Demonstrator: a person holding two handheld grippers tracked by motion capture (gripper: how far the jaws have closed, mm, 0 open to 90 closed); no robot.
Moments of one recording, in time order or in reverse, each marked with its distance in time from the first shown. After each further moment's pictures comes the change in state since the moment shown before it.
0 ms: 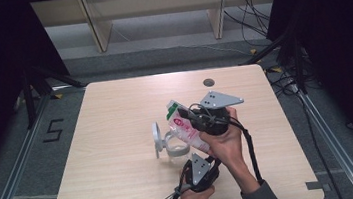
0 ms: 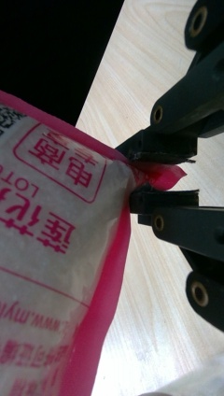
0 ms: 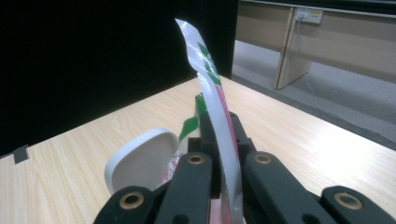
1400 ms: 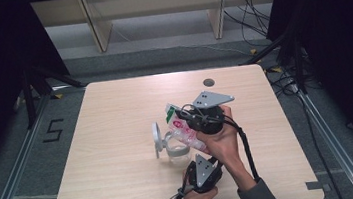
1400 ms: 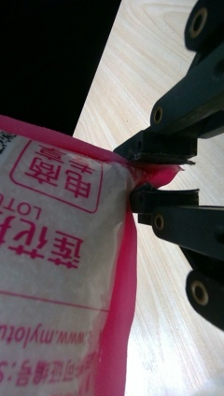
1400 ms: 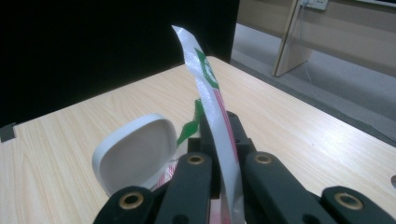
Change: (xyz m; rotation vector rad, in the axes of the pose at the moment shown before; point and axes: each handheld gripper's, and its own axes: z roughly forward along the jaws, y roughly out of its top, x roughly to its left) left arm -0.009 -0.001 0.003 -0.002 0.004 -0.004; right arm 0.002 0.002 0.011 0.095 -0.023 -0.031
